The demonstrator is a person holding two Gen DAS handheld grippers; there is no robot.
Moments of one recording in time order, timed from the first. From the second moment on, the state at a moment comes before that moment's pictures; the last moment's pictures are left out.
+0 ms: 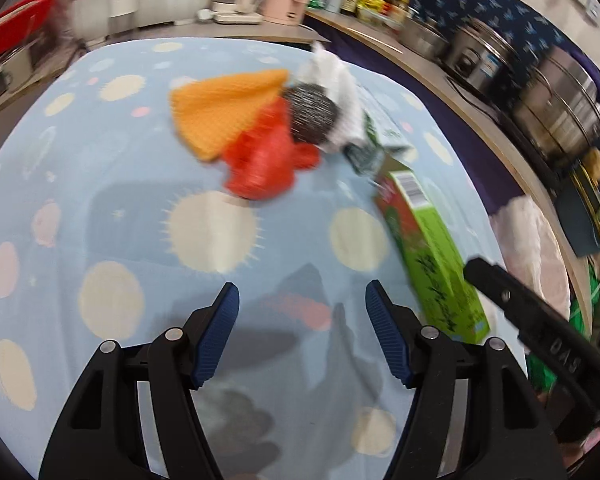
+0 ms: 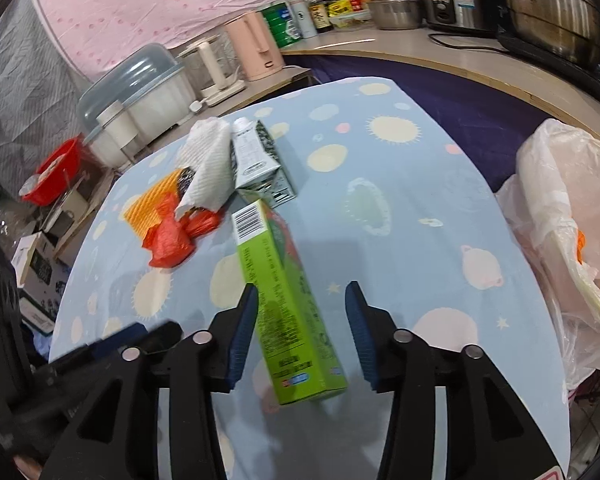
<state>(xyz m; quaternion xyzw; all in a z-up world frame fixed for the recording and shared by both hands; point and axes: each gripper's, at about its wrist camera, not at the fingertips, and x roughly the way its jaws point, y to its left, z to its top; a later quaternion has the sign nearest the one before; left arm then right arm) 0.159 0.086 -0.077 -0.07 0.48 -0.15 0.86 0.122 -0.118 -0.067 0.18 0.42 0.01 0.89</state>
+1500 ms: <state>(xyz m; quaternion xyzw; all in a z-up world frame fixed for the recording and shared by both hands) 0.217 0.076 -0.076 -0.07 0.47 -0.13 0.87 0.136 -0.120 -0.086 0.19 0.43 0.01 0.88</state>
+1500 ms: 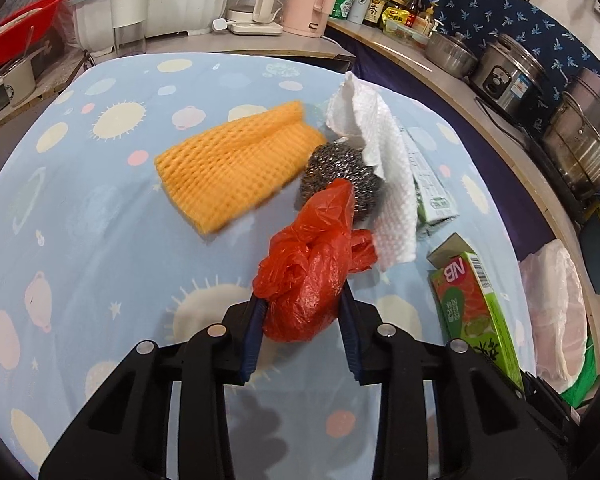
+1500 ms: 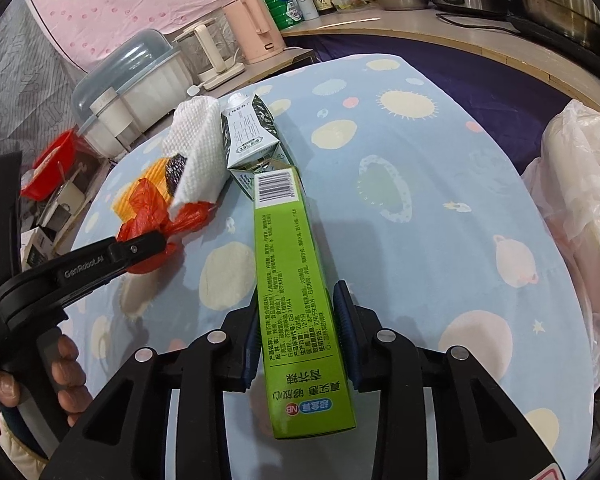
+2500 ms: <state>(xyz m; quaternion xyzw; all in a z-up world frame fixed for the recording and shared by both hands) 0.105 -0.002 -0.013 -0.03 0.44 -0.21 0.87 0.038 -0.198 -0.024 0.25 0.34 -0.04 0.91</state>
